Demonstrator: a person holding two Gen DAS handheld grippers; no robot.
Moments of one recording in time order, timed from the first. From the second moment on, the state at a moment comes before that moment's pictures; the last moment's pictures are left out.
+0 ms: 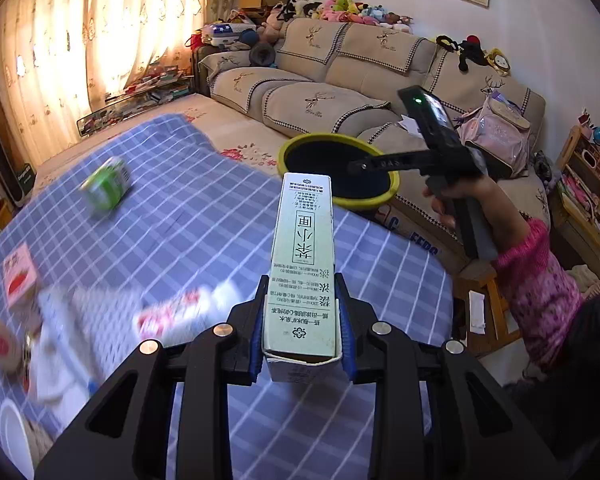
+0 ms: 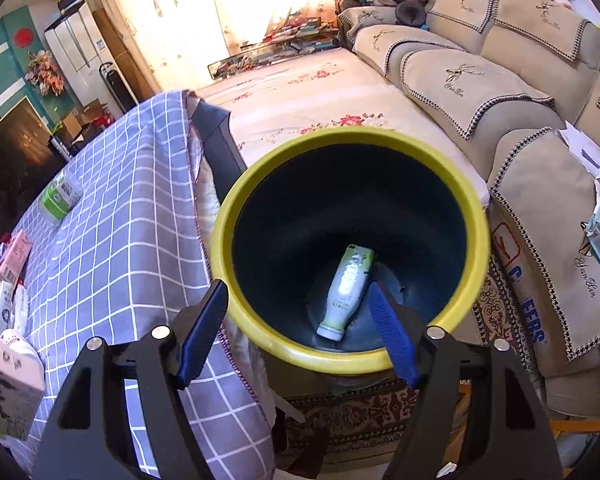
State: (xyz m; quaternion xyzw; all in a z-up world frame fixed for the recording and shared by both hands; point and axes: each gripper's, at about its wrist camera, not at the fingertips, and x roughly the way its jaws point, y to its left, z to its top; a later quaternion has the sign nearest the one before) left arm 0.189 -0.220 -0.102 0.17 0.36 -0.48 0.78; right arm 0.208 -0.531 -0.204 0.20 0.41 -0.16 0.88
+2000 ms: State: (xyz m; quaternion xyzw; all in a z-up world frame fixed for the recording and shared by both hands) left arm 0.328 -0.034 -0.049 0.00 0.20 -0.11 0.97; right arm 0.290 -0.433 -0.163 0.12 0.40 -0.06 0.91
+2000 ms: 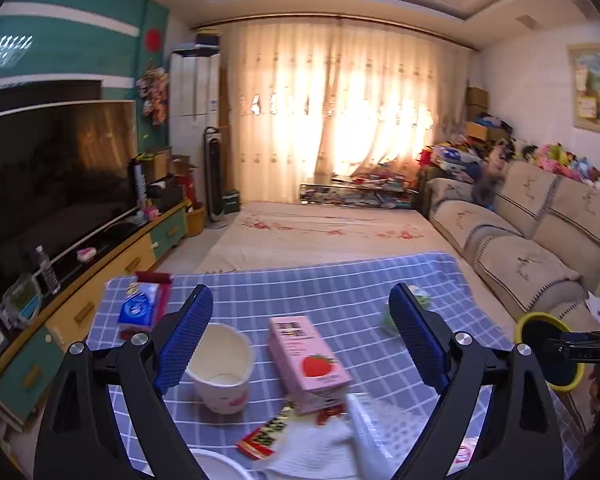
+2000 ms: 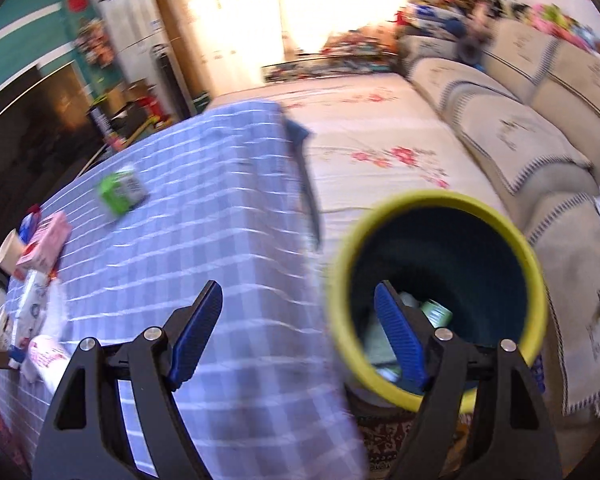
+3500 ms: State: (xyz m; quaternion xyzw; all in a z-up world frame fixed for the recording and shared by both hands) left arm 0.322 -0.052 -0.077 0.03 0.21 -0.13 0.97; right arm 0.433 -0.314 -0.140 0.03 0.39 0.09 0.92
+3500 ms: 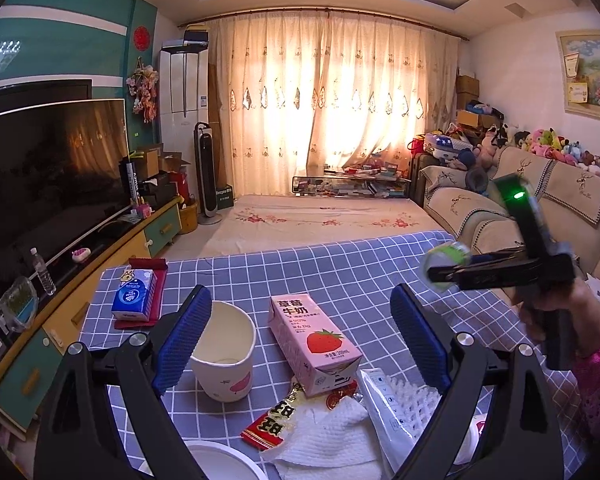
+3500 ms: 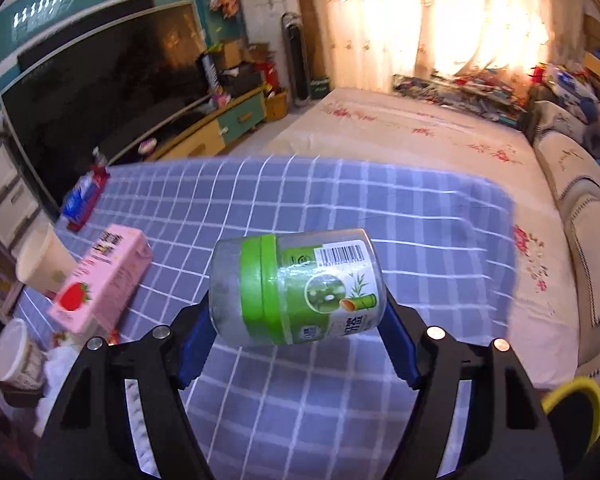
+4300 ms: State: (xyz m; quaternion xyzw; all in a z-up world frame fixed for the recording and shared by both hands) left arm 0.317 -0.071 -0.083 0.03 0.22 -0.16 0.96; right arm 0.305 -0.545 -0.223 0.12 0.44 -0.22 0.86
